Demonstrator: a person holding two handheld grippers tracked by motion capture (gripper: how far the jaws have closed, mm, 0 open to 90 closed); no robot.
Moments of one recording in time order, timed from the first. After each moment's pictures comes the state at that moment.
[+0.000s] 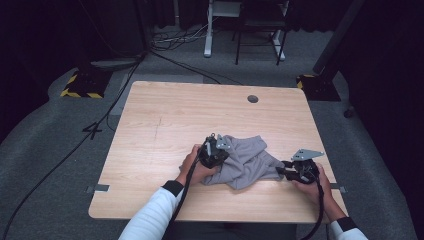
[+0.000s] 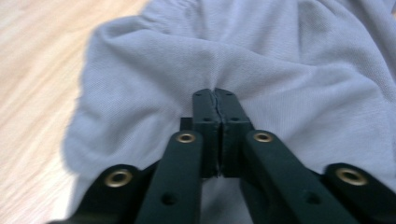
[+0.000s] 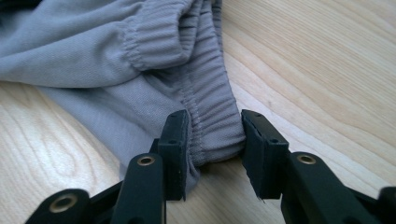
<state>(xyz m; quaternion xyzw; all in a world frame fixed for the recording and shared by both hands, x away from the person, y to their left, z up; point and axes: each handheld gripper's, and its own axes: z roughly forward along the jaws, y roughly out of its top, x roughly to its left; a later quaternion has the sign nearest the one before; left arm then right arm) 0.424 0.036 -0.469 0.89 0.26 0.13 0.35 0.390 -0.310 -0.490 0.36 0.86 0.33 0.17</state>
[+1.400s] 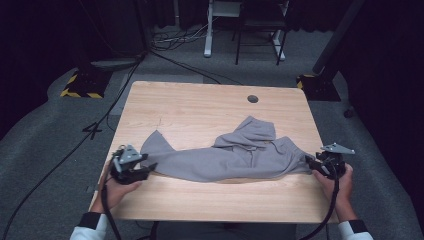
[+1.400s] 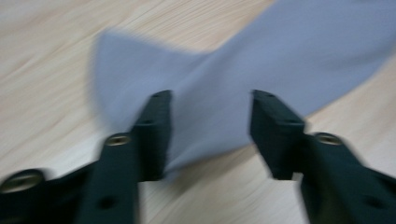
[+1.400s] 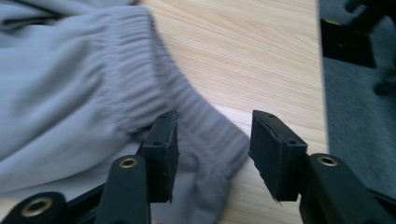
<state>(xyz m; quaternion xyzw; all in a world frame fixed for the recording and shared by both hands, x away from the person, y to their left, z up) 0.347 0.225 -0.454 0.84 0.35 0.19 0.36 0.394 -0.374 -0.473 0.54 0.74 0.29 0.28</state>
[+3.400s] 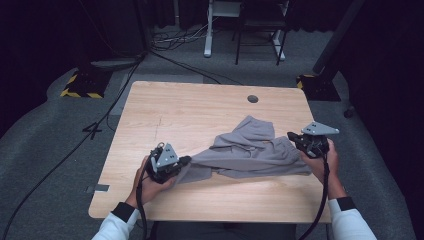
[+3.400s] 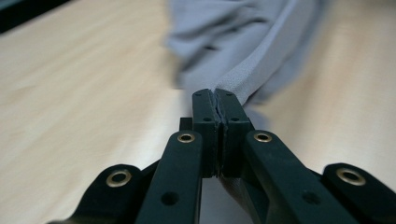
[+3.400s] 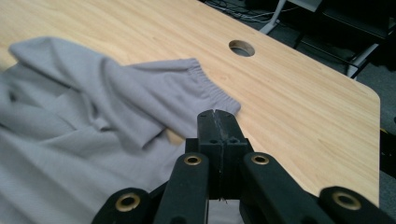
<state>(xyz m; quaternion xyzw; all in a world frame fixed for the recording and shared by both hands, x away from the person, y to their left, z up) 0.360 0.171 -0.436 0.83 0.30 0.20 0.42 0.426 -0.305 -0.407 0.37 0.80 0.37 0.29</state>
